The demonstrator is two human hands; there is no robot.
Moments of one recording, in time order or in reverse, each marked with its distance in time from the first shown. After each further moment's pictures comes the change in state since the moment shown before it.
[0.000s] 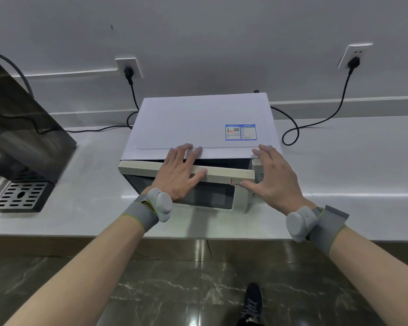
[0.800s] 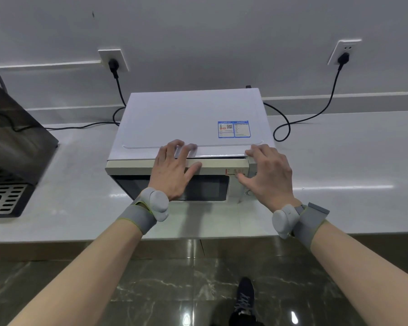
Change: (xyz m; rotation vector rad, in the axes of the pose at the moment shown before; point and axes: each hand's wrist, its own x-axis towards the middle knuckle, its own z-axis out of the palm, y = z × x) left_hand 0.015 -0.005 0.026 -0.123 0.140 -0.109; right_hand 0.009 0.002 0.018 -0.147 0.163 -0.006
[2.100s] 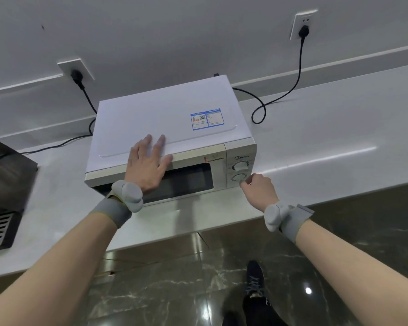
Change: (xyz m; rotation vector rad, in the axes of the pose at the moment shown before) left_hand 0.011 0.000 -0.030 0.286 -0.316 0.042; right_hand -0.061 0.037 0.044 0.413 -0.410 0.699
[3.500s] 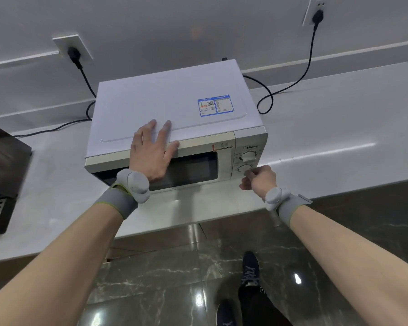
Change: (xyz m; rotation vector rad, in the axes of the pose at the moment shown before) left_hand -0.004 0.003 0.004 -0.219 0.119 -0.088; right_hand 0.023 0.002 0.023 0.516 -0.021 0.196
